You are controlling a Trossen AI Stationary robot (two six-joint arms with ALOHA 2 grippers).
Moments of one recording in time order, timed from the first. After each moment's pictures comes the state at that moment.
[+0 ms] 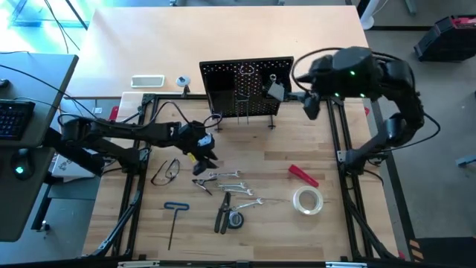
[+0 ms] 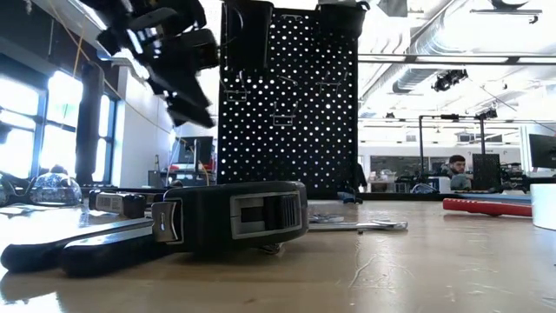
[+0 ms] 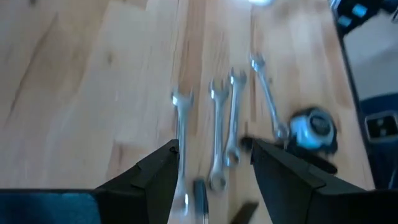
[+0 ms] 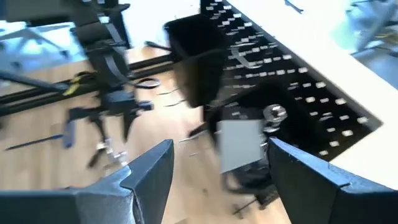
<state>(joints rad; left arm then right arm) 0.15 1.29 0.75 -0.27 0.33 -0.18 -0.15 1.53 2.36 -1.42 0.23 0.11</state>
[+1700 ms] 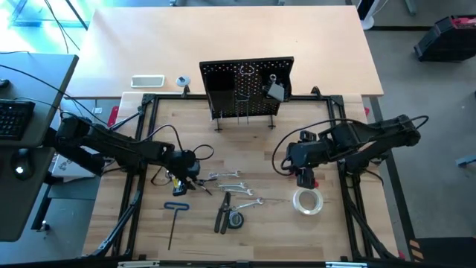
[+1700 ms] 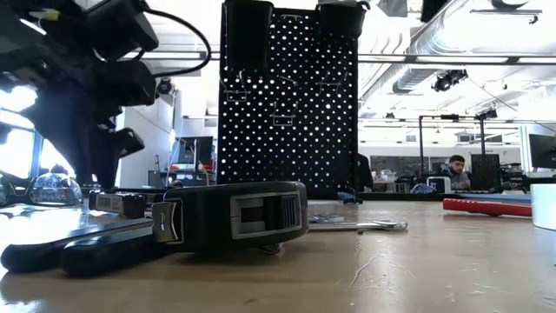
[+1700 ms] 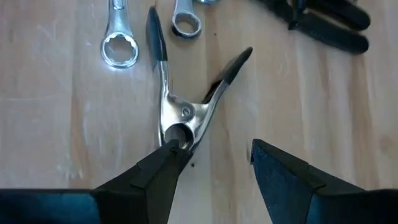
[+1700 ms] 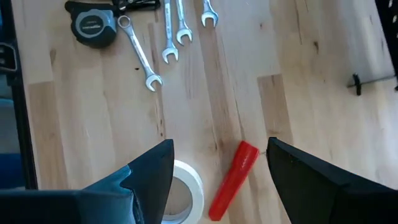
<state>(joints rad) -0.11 1.22 0.48 -0.29 0.24 -0.21 0.28 1.39 1.52 -1.33 0.14 0.41</state>
